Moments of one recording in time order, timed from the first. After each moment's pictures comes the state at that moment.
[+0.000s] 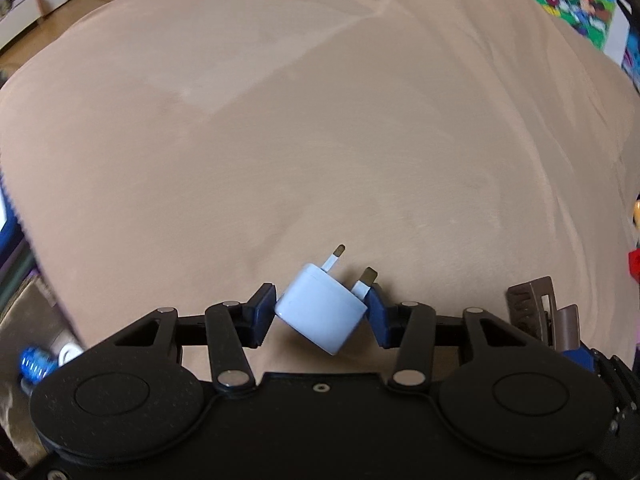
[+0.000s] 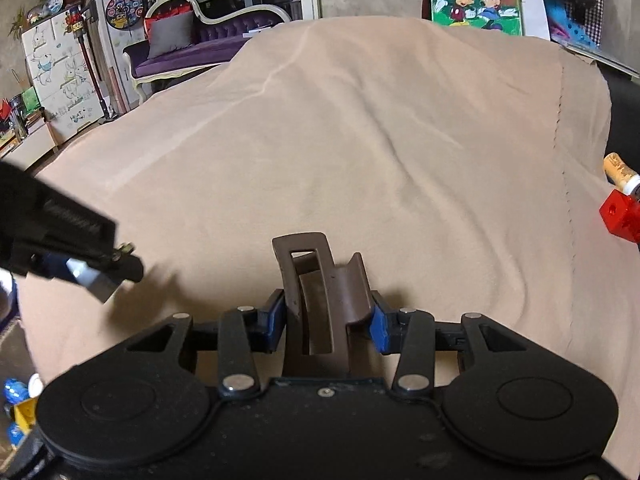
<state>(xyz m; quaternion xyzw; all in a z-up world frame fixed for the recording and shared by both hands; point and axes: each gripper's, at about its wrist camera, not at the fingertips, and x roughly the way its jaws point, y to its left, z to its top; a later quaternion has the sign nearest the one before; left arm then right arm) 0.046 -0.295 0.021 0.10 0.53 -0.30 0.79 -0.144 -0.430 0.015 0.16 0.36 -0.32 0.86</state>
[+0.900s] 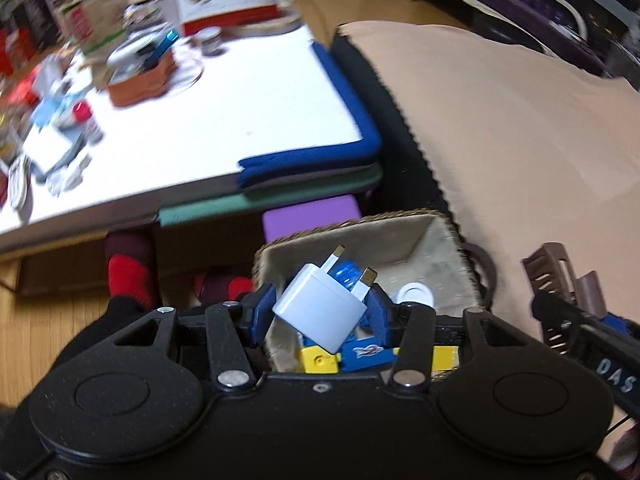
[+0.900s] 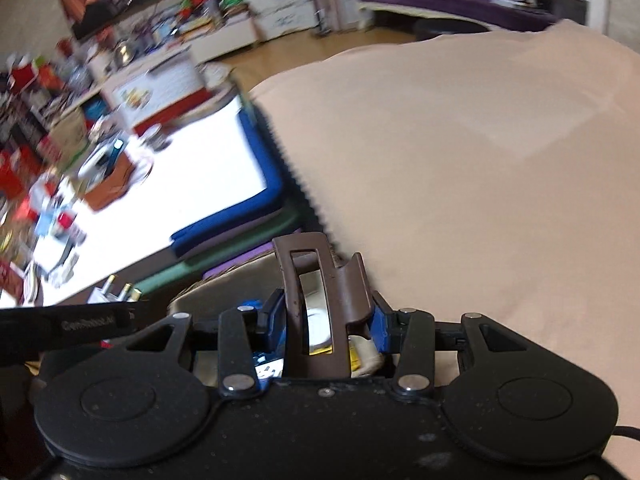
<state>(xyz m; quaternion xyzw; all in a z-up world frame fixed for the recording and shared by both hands) 0.065 0.023 0.027 -0.05 0.51 -0.01 0.86 0.019 -0.143 0.057 0.10 0.45 -0.01 0.89</state>
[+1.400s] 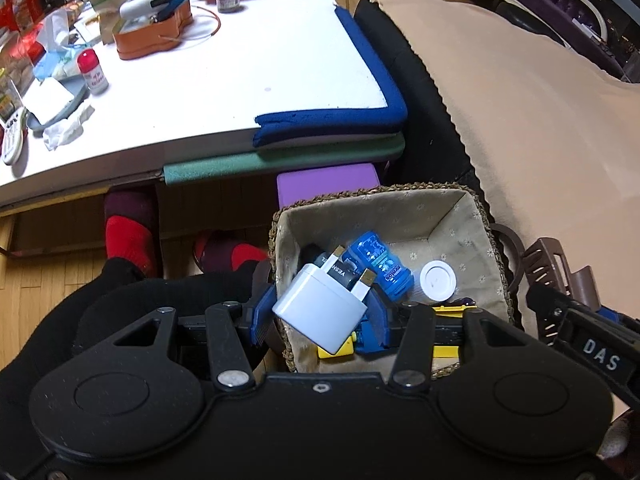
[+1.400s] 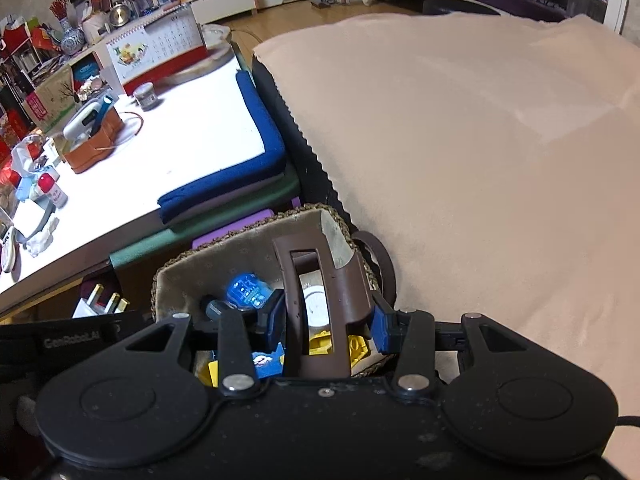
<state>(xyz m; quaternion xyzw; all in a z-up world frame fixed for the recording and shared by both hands) 0.071 0.042 -0.006 -0.08 0.54 0.00 0.84 0.042 -0.129 0.025 0.07 0.49 -0.03 0.87</state>
